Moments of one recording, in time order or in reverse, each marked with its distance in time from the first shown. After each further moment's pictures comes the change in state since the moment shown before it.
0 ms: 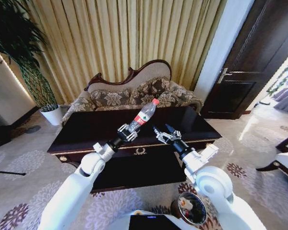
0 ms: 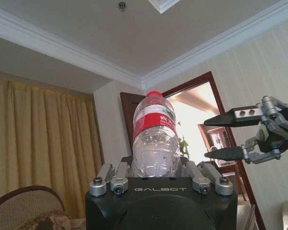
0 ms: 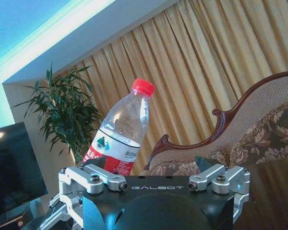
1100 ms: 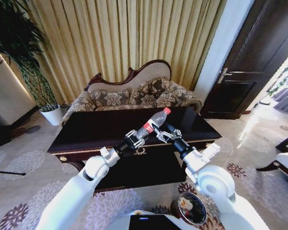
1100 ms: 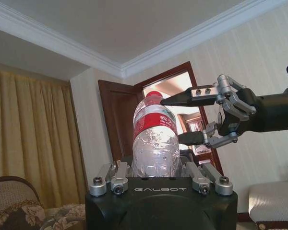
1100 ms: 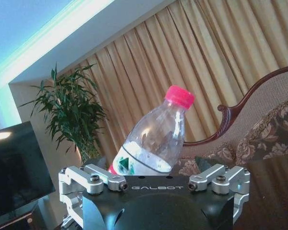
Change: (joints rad) left arm 0.014 0.054 0.093 -0.032 0.017 0.011 -0.003; right arm -0.011 -0.005 -0.018 0.013 0.014 -0.003 0.000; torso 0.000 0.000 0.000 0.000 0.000
